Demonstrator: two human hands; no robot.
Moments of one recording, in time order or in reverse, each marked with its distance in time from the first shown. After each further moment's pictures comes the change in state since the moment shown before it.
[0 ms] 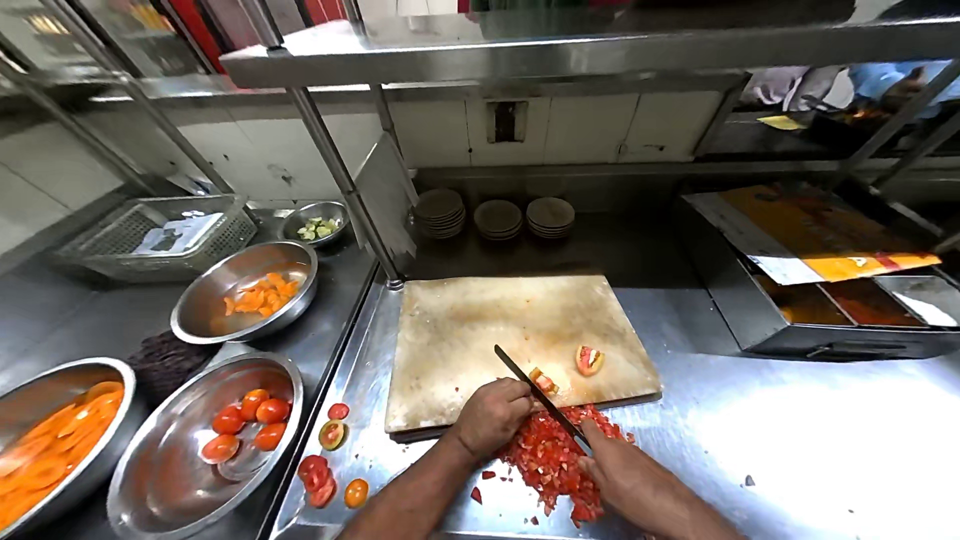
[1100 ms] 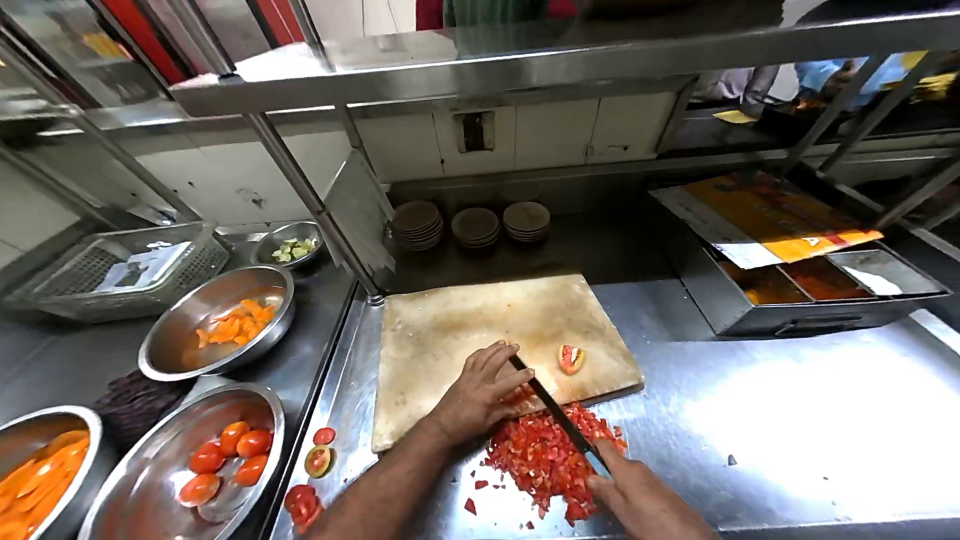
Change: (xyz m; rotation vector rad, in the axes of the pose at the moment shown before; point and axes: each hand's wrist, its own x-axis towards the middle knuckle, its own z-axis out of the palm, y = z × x) left_hand 0.026 -0.016 -0.030 0.039 -0.221 -0.054; right_hand -0.020 0.039 0.031 0.268 0.132 -0.009
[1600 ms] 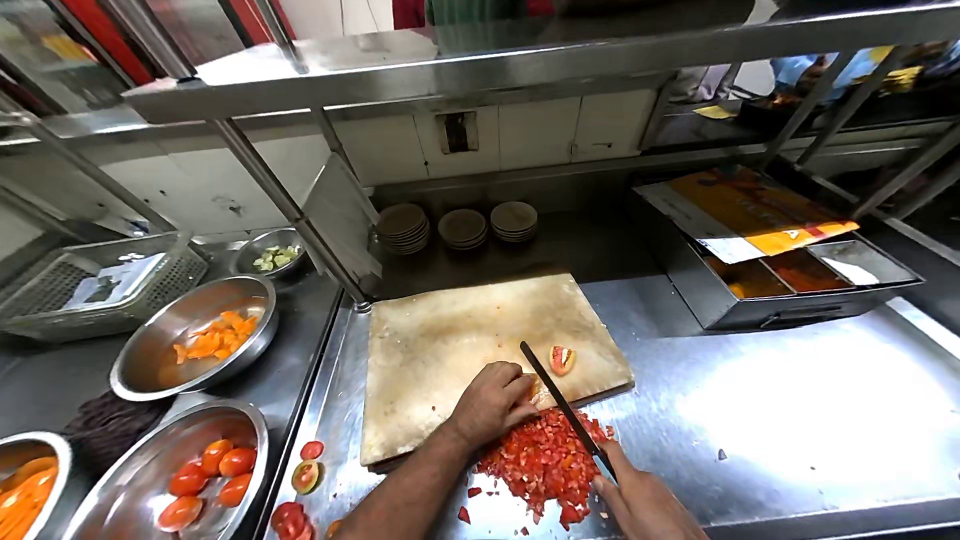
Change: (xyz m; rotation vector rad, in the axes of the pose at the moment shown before) left_hand 0.023 0.009 0.036 0.054 0.099 0.029; right_hand -0.008 0.015 0.010 -0.007 0.113 0.071
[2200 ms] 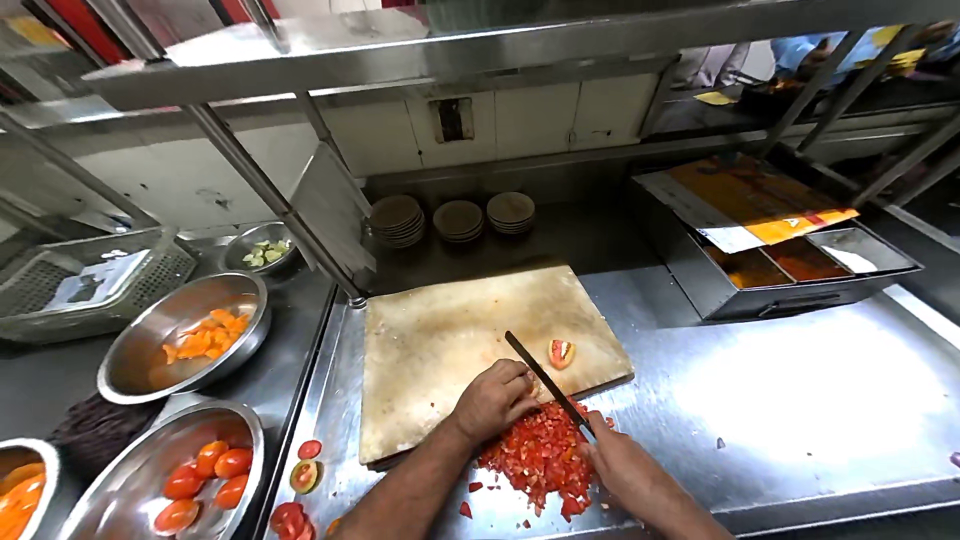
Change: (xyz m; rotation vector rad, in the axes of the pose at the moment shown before) left_hand -0.002 -0.001 0.006 -0.126 0.049 0.060; right_hand 0.041 -0.014 -0.006 -0.069 -0.058 0.034
